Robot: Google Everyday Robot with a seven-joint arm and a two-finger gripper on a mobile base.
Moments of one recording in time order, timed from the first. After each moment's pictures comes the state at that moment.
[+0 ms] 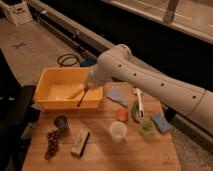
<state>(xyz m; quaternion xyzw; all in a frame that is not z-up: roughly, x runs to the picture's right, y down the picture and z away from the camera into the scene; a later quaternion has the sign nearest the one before) -0.085 -0.026 0.707 -0.03 -0.29 -0.43 0.86</state>
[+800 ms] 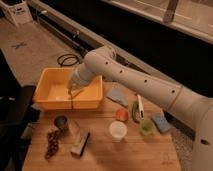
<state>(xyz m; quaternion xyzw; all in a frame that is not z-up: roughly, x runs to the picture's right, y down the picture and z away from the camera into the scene) -0.165 -0.011 0.694 -0.01 -0.38 -0.44 0.81</state>
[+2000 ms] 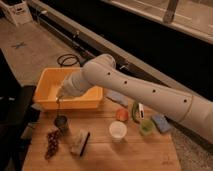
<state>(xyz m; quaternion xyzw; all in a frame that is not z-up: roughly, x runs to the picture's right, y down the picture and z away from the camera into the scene) -0.188 0.028 0.630 0.02 -0.44 -0.43 0.79</state>
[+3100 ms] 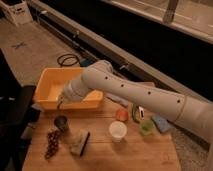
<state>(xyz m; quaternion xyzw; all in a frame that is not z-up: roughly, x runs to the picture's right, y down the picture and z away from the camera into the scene) -0.194 0.052 0.650 -0.01 -0.44 -0.43 0.79</state>
